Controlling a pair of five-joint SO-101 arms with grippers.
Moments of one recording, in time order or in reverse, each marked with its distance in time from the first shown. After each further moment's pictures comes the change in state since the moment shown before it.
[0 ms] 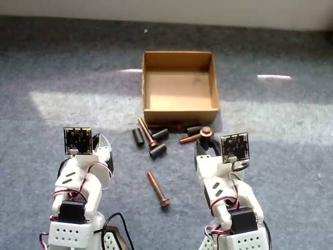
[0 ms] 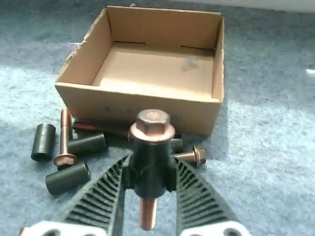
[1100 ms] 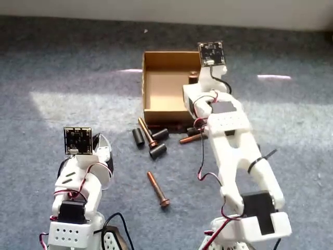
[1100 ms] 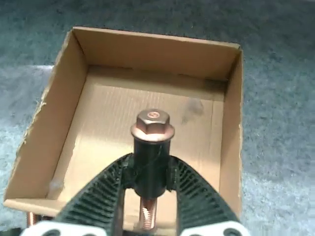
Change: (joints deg) left arm 0.0 0.0 0.0 0.0 0.0; right arm 0.1 101.3 -66.5 -20.5 0.0
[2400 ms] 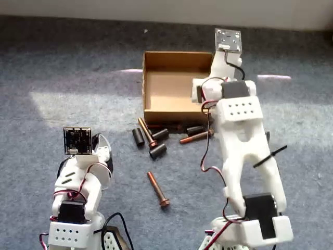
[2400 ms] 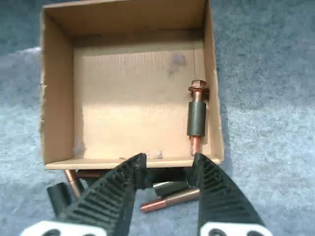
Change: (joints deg) left arm -0.7 0.0 0.0 0.0 0.0; right arm -0.4 -6.4 -19.2 39.3 -12.1
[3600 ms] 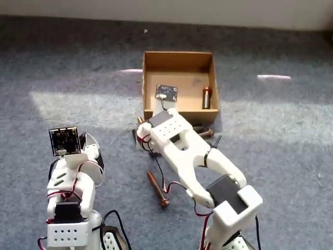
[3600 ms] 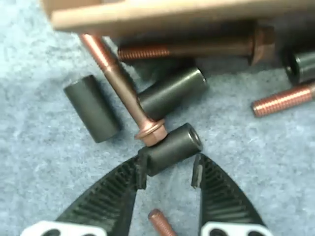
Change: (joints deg) left arm -7.2 0.0 0.0 -0.7 0.0; right arm -24.3 20.0 11.3 -5.4 -27.3
